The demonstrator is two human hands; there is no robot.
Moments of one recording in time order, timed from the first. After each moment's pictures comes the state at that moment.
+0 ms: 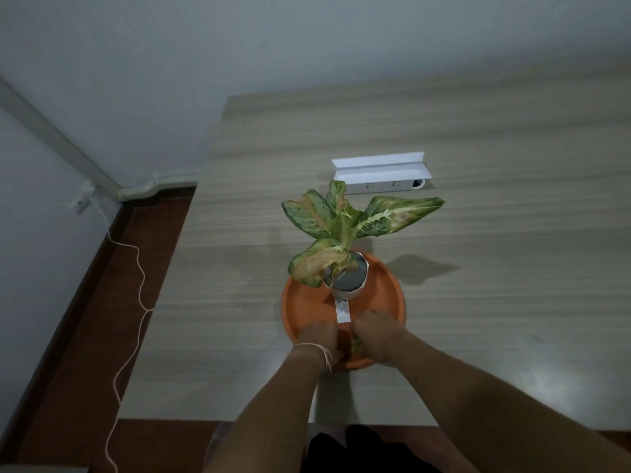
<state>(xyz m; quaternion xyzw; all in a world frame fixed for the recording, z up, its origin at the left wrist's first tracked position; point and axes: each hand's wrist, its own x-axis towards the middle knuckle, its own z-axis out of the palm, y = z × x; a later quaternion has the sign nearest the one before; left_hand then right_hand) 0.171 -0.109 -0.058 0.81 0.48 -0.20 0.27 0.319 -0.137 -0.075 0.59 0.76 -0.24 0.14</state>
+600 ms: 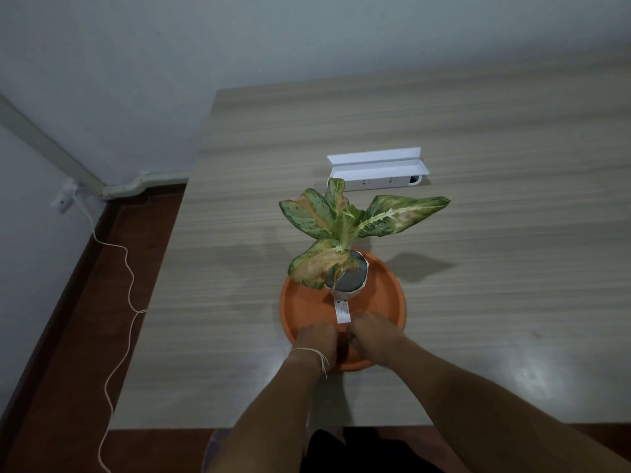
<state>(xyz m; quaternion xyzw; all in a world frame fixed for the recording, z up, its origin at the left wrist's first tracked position) 0.167 -0.103 -0.066 0.84 0.43 -0.21 0.24 0.307 -0.136 -0.084 0.64 0.71 -0.29 0.07</state>
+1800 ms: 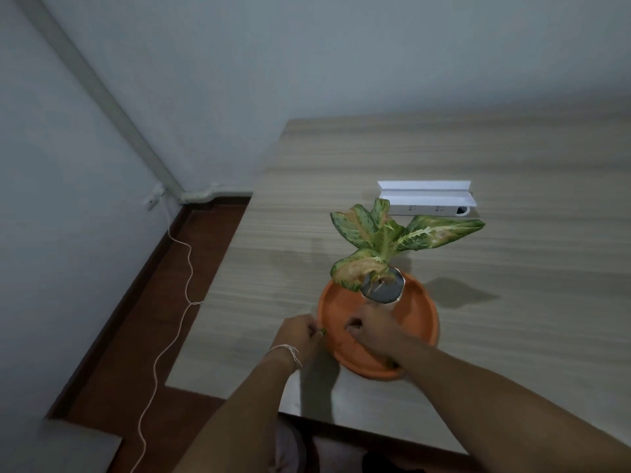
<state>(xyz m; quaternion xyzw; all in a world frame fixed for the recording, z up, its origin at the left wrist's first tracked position) 0.077 -0.110 -0.019 0.70 0.65 0.06 0.30 0.273 -0.113 -0.043 0.59 0.72 -0.33 -0.15</state>
